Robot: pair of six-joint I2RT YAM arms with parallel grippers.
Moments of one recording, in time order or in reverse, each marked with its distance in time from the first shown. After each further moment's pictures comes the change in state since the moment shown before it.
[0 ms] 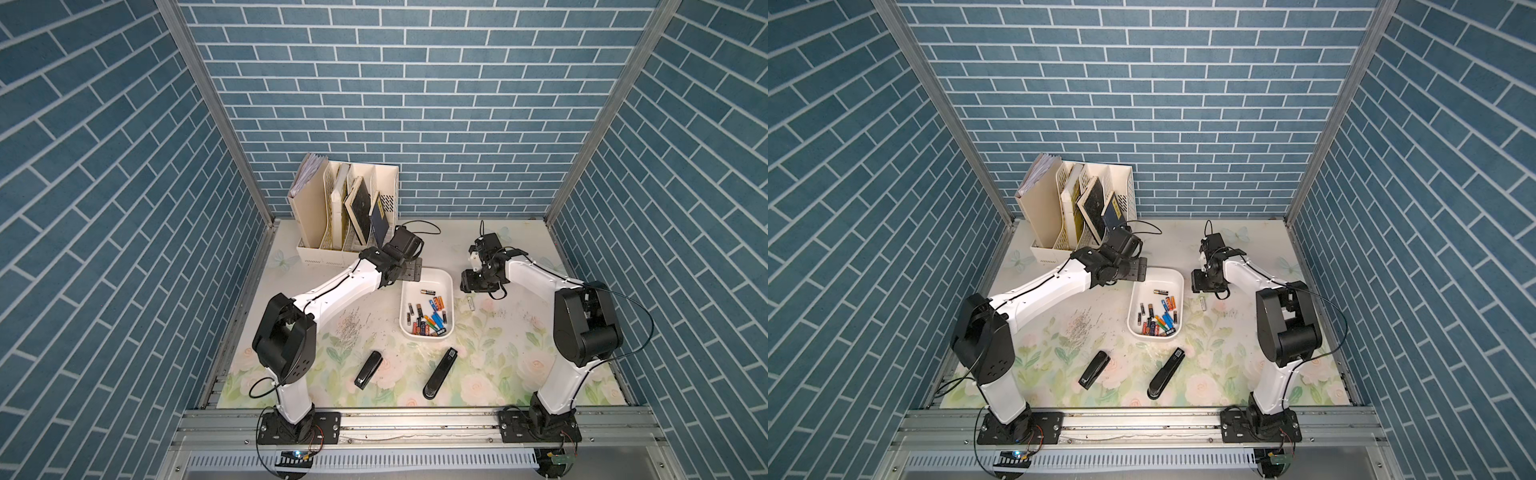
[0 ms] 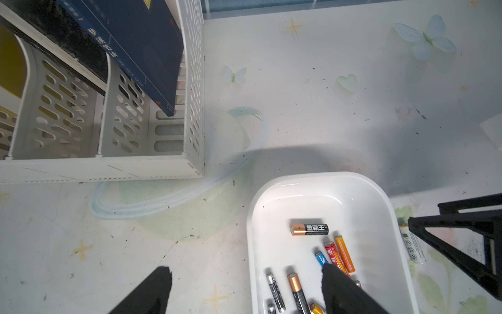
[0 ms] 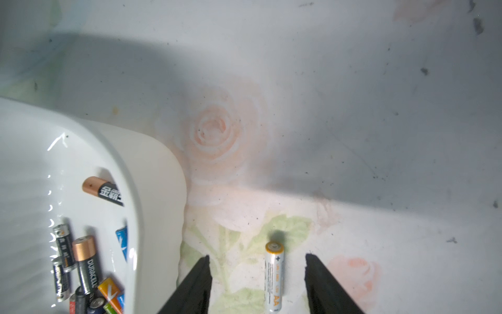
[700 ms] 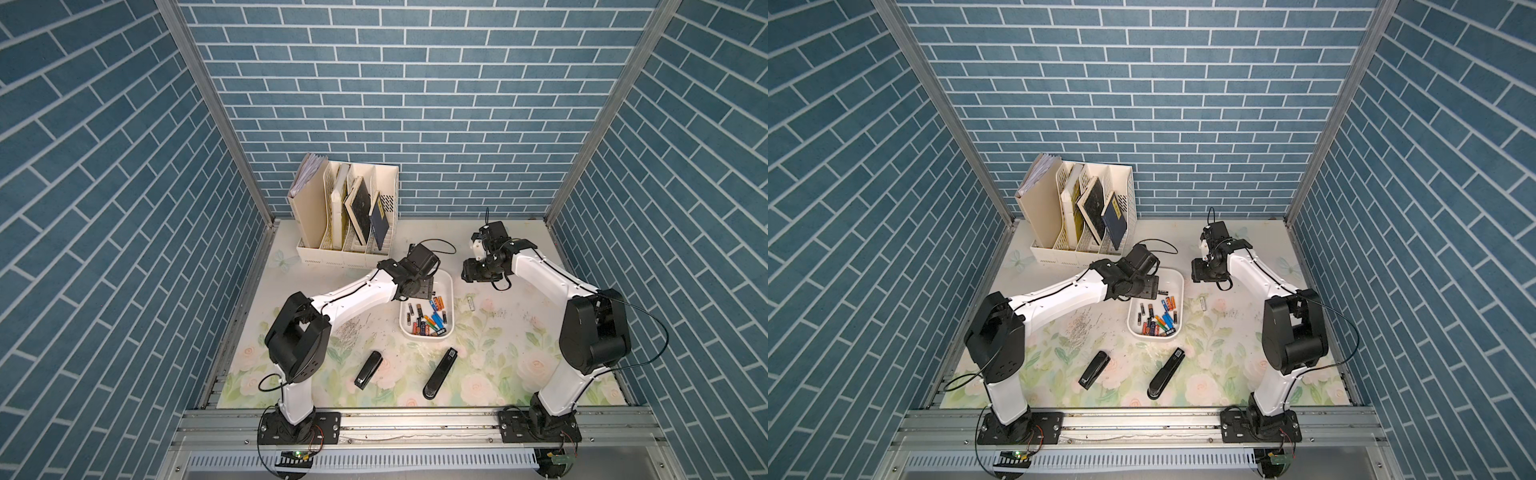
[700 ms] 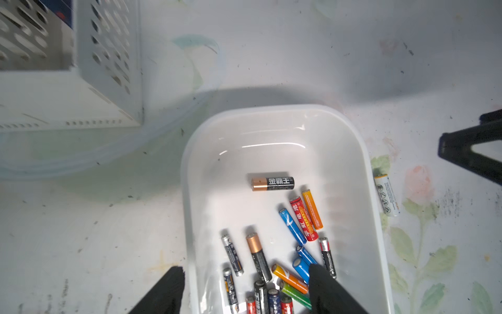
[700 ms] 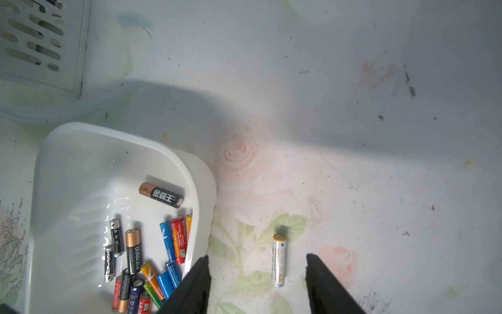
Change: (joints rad) left arm -0.117 0.073 -0.038 -0.011 0.071 -0.124; right arm 0.000 -0.055 0.102 -0.081 -0.001 -0.013
